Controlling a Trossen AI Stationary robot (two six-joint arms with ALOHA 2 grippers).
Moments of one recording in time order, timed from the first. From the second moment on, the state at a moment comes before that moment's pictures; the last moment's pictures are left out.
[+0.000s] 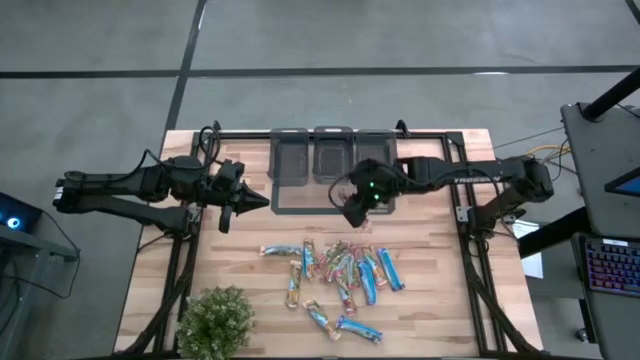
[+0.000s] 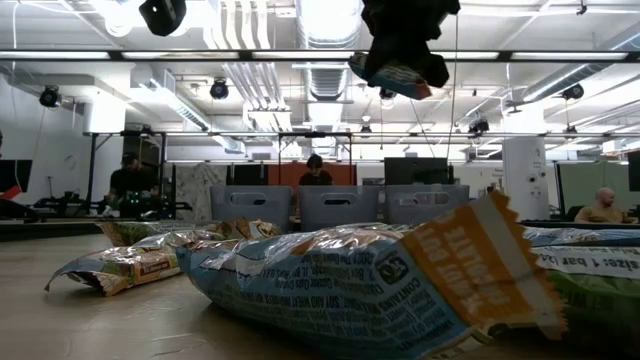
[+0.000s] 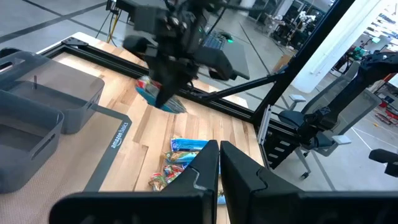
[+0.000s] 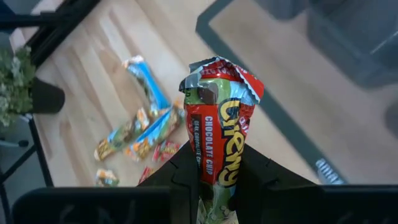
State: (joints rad) left arm -0.01 0.75 0.86 -0.30 0.07 -0.41; right arm -0.06 1.52 1.34 -0.70 -0.02 0.69
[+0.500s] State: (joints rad) left arm -0.01 0.75 0.86 -0.30 0.06 -0.41; right arm -0.22 1.52 1.38 -0.57 -0.10 0.63
